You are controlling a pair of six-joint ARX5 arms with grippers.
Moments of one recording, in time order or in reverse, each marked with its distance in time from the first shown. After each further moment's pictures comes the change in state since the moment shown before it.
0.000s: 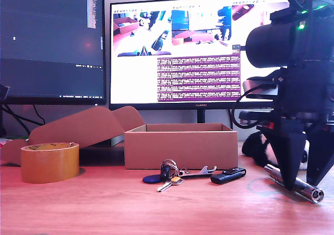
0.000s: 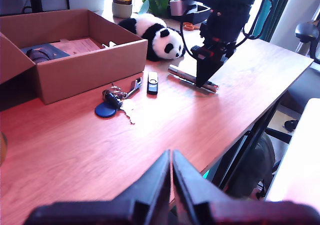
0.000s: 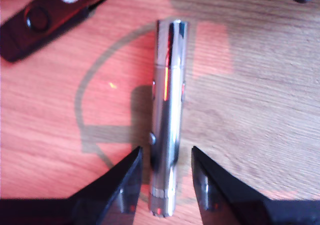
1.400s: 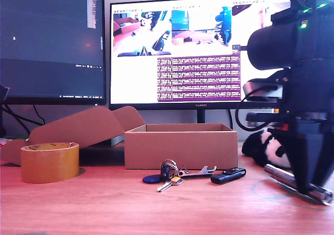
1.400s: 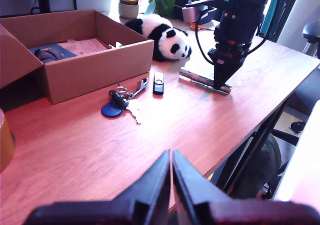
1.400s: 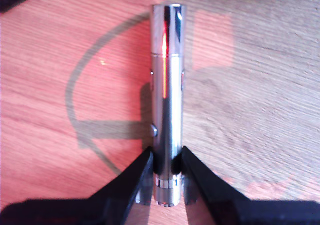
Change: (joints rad) left arm 0.000 0.000 0.000 0.000 -0.014 0.000; right arm 0.000 -0.002 0.001 -0.076 -0.002 -0.053
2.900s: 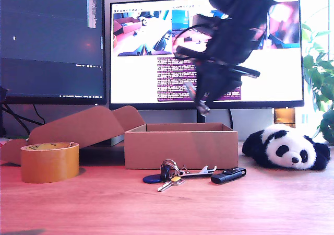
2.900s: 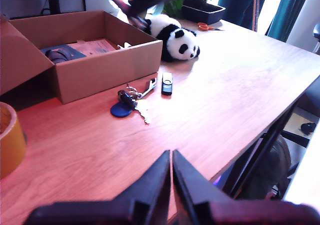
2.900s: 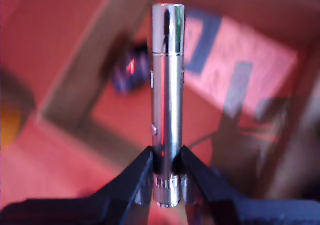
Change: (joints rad) left arm 0.000 0.000 0.000 0.000 -0.041 0.007; right arm 0.045 0.183 0.479 0.312 -0.077 -0.053
